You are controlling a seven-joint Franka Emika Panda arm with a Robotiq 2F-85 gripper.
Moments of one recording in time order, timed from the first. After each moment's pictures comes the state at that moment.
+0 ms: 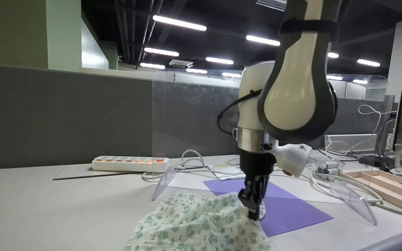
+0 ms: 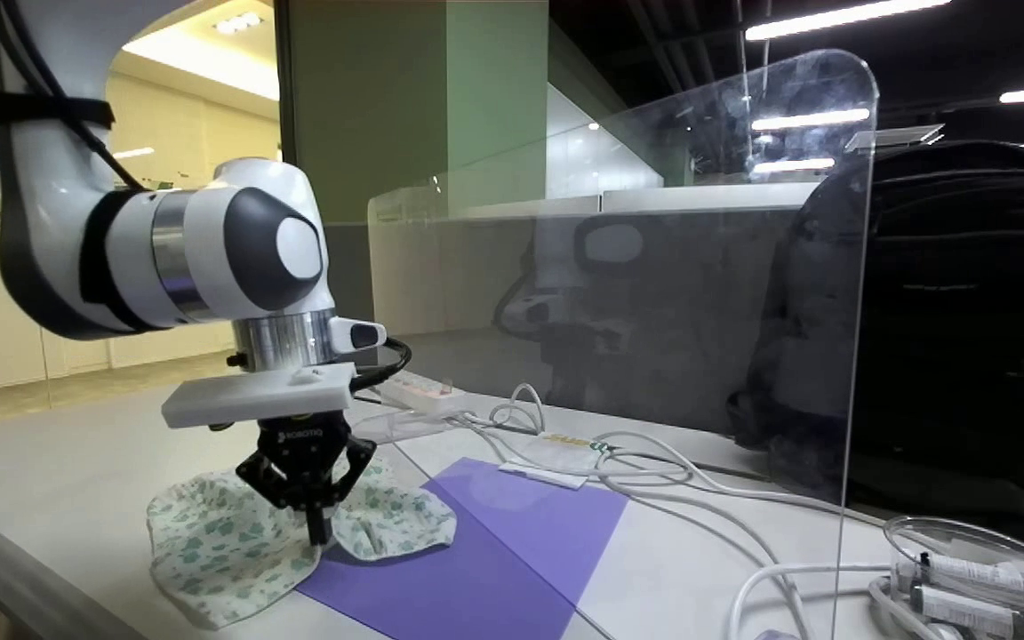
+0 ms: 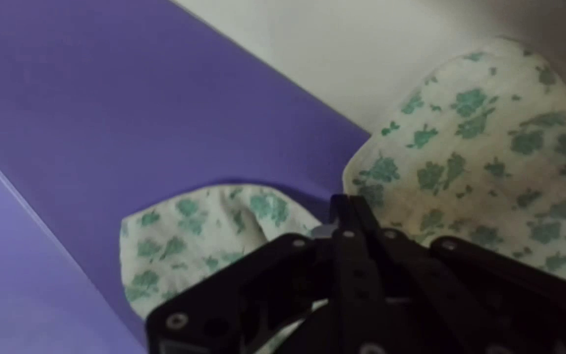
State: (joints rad) arm 0.24 0.29 -0.18 -2.72 -0.45 3.08 -0.04
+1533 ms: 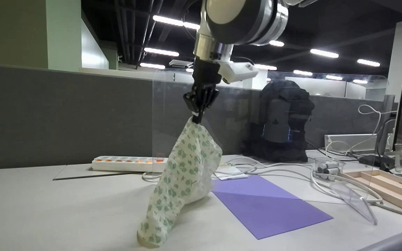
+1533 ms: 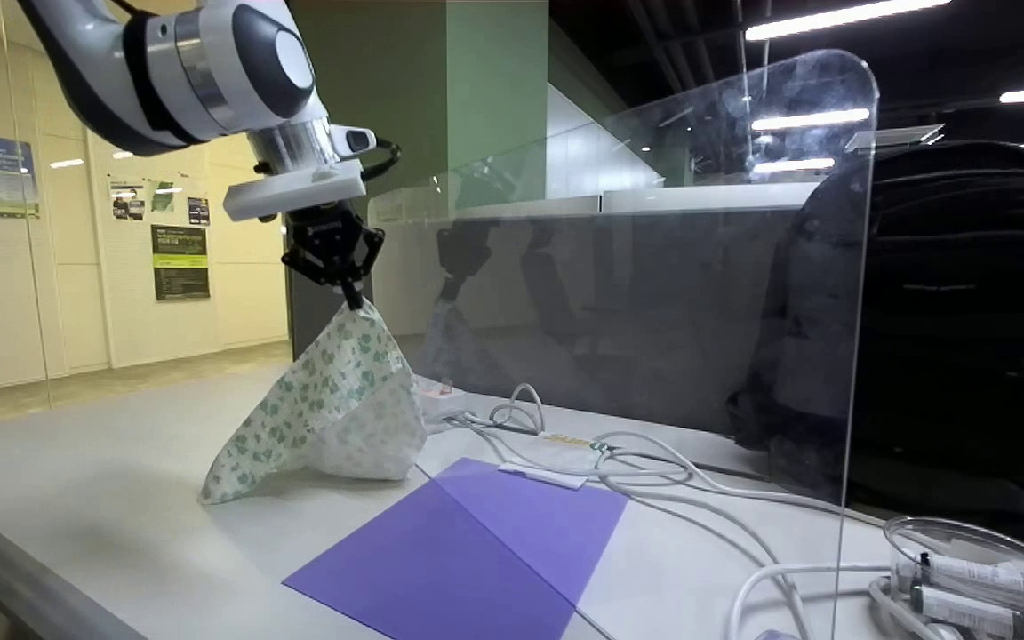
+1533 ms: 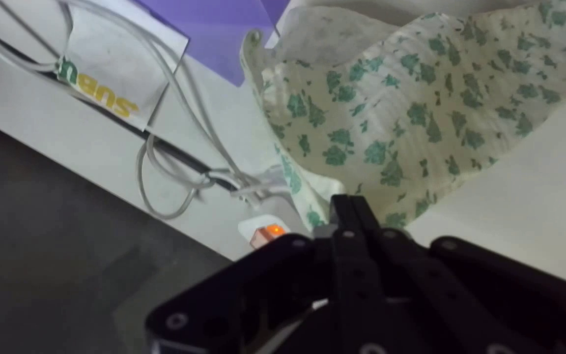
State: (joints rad) arm 0.19 -0.04 0.04 -2.51 -0.33 2.90 -0.06
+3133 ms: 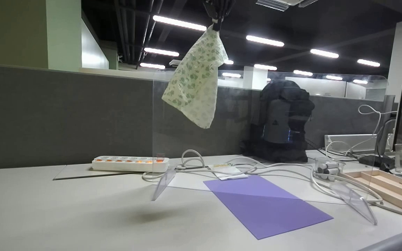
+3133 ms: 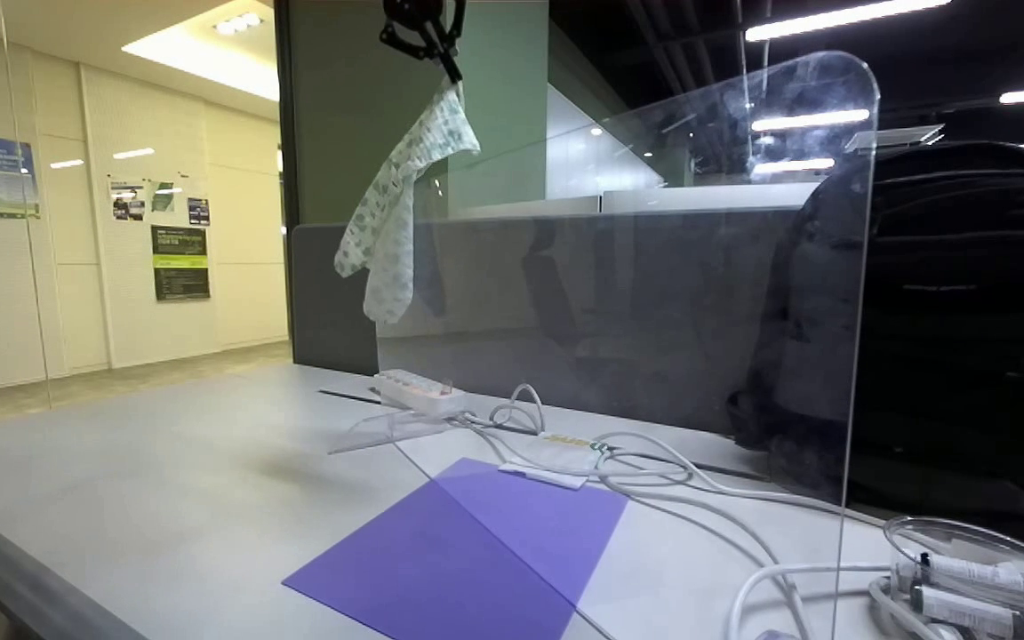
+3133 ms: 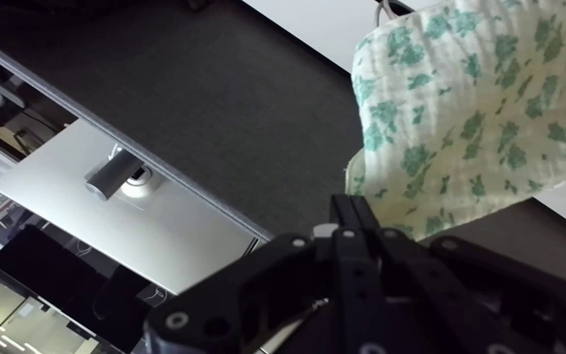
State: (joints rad) arm 0.02 -0.20 0.09 -2.00 -0.39 2.44 -0.13
